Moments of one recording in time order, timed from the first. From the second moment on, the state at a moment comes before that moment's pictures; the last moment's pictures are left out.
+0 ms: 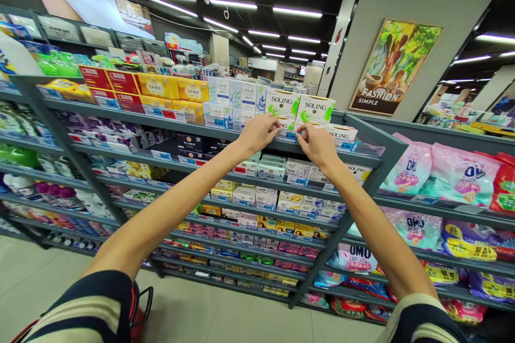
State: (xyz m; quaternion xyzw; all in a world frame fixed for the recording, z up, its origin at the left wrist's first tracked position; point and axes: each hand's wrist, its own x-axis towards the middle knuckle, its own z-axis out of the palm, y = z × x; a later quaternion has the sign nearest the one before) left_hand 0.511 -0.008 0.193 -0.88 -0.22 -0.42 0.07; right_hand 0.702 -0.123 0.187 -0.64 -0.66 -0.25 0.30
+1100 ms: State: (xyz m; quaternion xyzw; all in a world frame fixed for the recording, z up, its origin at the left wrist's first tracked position) left_hand 0.532 0.006 0.263 -0.89 -0.11 -0.42 0.15; right_hand 0.747 -0.121 0.237 -0.53 -0.65 -0.33 0.43
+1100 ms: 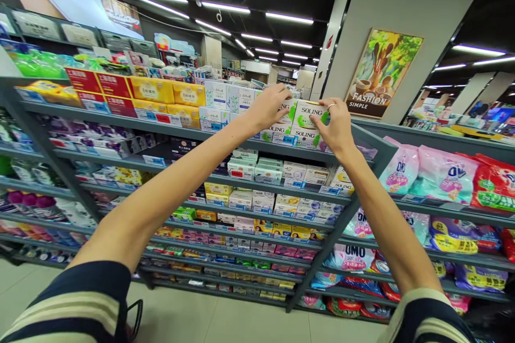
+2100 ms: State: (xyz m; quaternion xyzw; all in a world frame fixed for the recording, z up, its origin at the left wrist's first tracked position) left_hand 0.534 0.013 0.256 -0.88 -0.09 -0.44 0.12; right_hand 0.744 -0.120 0.235 -0.55 -0.65 -0.33 0.41
